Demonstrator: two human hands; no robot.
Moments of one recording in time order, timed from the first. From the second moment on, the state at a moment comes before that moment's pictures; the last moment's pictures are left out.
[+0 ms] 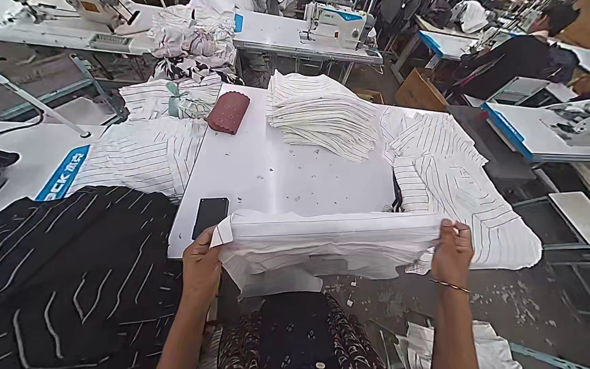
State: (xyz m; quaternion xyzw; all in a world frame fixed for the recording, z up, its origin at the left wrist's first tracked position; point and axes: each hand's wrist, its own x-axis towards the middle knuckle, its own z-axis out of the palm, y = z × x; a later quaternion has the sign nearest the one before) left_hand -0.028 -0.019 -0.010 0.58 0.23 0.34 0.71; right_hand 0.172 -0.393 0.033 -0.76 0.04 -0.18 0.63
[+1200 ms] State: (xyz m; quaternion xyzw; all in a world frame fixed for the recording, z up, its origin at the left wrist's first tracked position) left_hand 0.146 -0.007 -0.105 0.97 0.15 -0.04 0.20; right_hand 0.336 -0.251 -0.088 -0.96 -0.18 0.20 0.05
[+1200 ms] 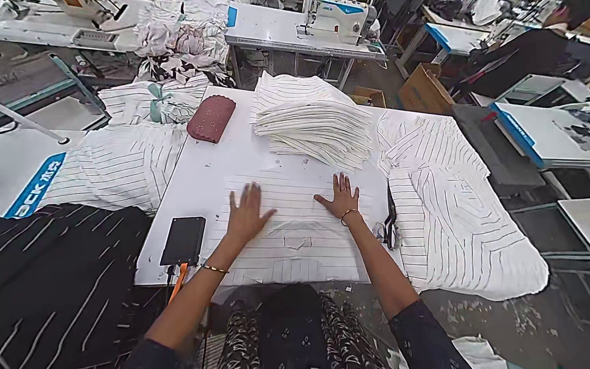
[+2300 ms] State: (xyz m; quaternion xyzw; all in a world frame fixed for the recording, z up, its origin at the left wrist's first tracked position) left_hand 0.197 -0.040 -0.070 0.94 0.13 -0.05 0.31; right_hand 0.339 -0.272 -0.103 -0.96 -0.23 0.05 0.12
